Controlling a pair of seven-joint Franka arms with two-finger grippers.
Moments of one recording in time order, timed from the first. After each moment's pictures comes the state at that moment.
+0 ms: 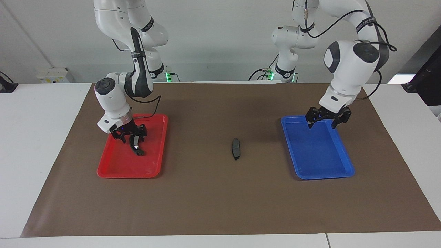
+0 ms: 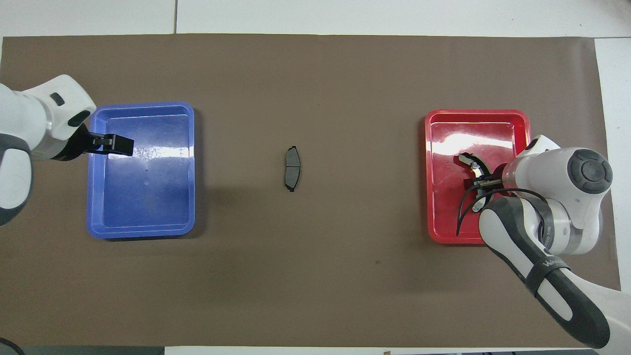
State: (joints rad) left arm -0.17 -0.01 0.09 -1.91 0.02 1.94 0.05; right arm 0.03 0.11 -0.06 -2.35 0.00 2.52 -0.13
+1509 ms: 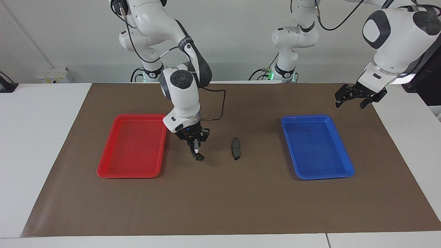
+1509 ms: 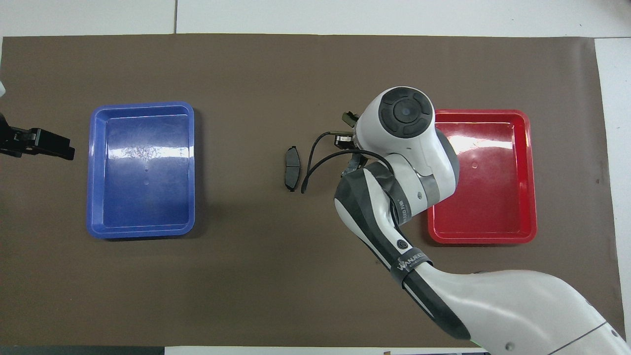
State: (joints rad) left arm -0.08 0.02 0.09 -1.66 -0.01 1.63 0.15; right arm 0.50 0.39 -0.03 -1.71 0.00 2.18 0.62
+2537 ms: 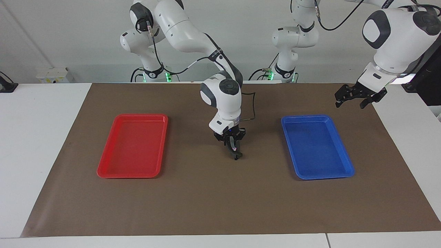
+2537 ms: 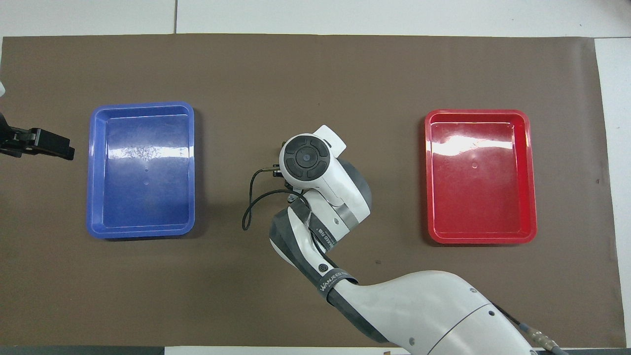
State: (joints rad) left arm -0.08 0.02 0.09 -1.66 -0.01 1.63 0.15; right arm 0.67 0.55 -0.02 -1.64 0.00 2.28 0.66
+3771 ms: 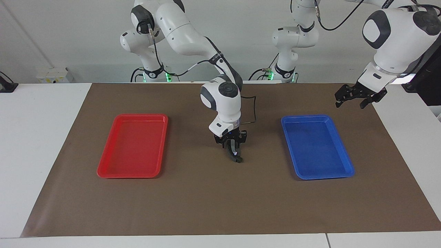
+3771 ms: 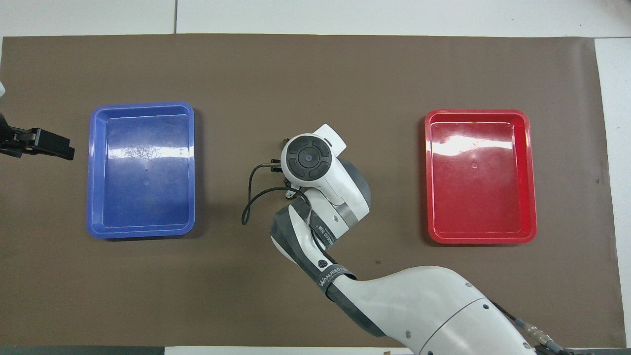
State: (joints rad) left arm -0.08 0.02 0.09 -1.66 -0.01 1.63 0.15; right arm 0.67 0.57 -0.02 -1.63 0.00 2.34 0.71
